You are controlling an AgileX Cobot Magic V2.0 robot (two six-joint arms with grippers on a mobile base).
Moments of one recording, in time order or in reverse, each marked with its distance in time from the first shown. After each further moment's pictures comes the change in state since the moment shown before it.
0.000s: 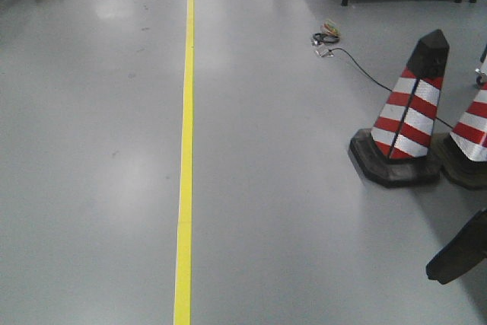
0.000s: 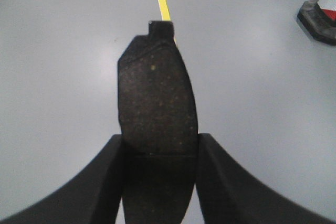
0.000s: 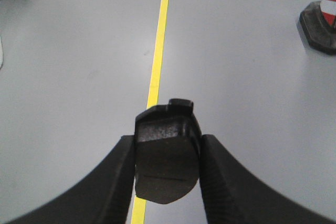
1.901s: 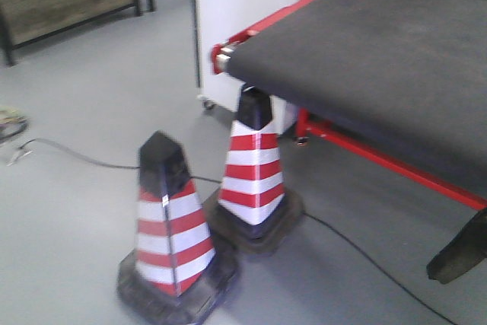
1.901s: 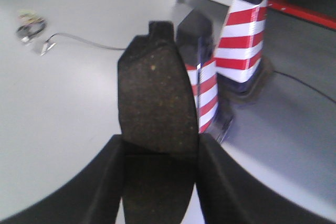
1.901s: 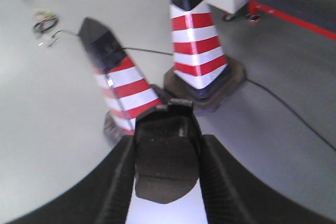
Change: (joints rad) left arm 0.000 0.000 0.000 0.002 0.000 0.000; right arm 0.000 0.000 0.000 -0.004 0.000 0.000
